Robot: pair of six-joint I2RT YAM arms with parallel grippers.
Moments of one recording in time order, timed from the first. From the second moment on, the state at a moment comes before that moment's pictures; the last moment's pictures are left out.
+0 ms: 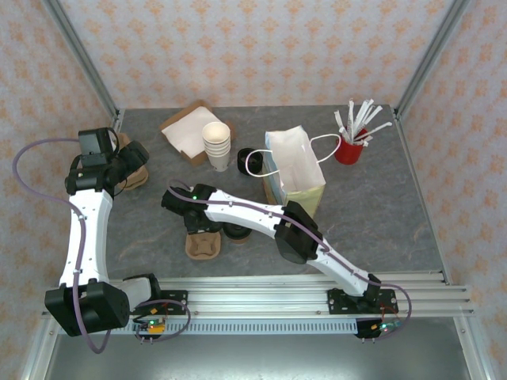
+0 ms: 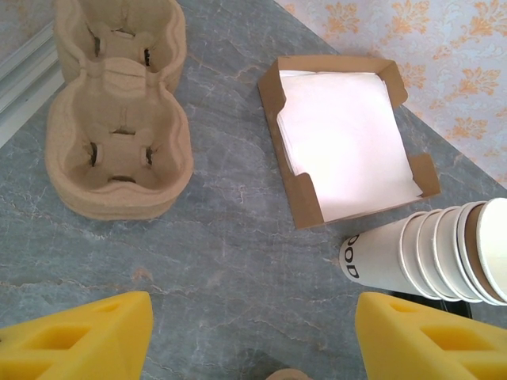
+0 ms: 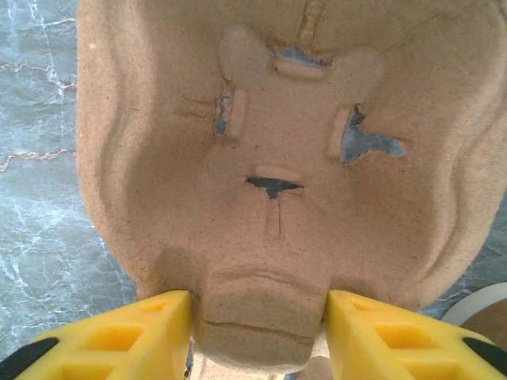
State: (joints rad) left arm 0.26 1.15 1.20 -0.80 0.09 -0.51; right arm 1.17 2.45 2.28 -1.20 0.13 0.95
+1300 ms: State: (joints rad) left arm 0.26 1.15 1.19 -0.79 0.11 -0.51; right arm 1.18 2.24 2.27 -1.15 0.10 0.91
